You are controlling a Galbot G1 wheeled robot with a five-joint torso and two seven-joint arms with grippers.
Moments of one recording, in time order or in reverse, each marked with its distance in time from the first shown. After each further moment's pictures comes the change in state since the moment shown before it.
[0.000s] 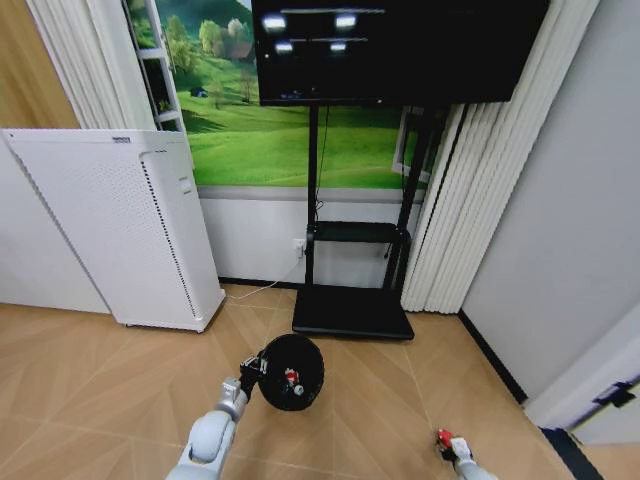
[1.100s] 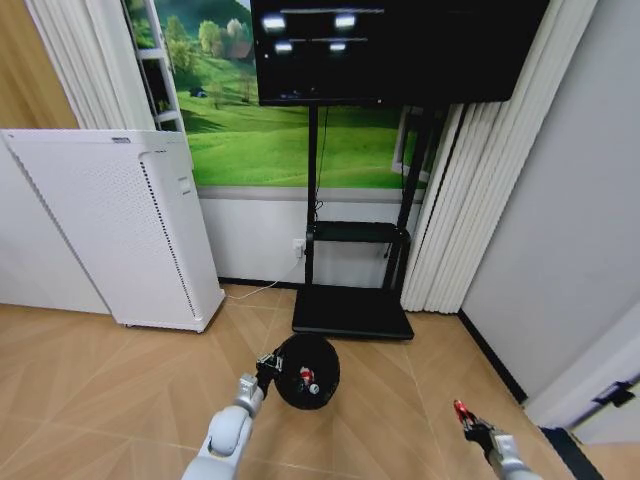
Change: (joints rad) left arm -0.029 -0.050 0.090 0.025 0.007 0.007 -0.032; right arm -0.455 -0.214 0.230 0.717 0.205 0.132 -0.063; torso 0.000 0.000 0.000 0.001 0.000
